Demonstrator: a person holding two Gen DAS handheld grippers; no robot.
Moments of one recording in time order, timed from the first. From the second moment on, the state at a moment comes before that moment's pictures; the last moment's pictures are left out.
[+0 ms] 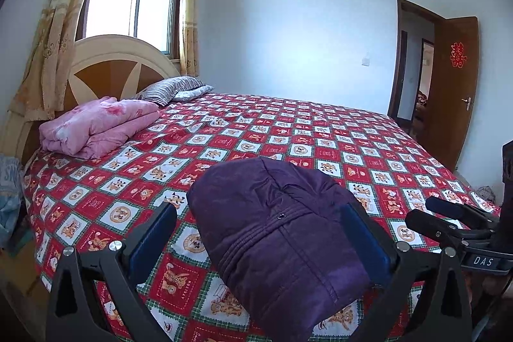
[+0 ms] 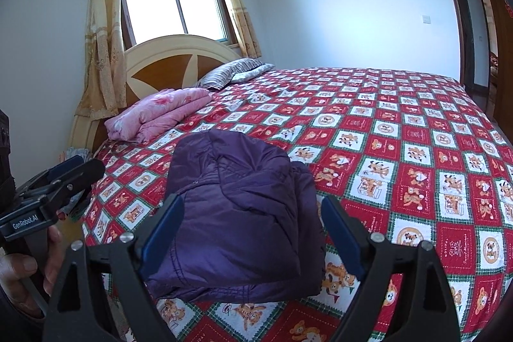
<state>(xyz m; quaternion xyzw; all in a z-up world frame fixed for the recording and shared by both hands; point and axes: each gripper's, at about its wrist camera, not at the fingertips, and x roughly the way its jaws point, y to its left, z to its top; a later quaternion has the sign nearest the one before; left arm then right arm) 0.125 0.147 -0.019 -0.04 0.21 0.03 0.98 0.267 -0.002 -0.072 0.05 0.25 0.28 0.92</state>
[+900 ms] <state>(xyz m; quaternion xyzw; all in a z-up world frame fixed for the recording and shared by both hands) 0.132 0.137 -0.018 -0.01 0.22 0.04 0.98 0.265 0.000 -0.074 0.05 0.26 0.29 0.92</state>
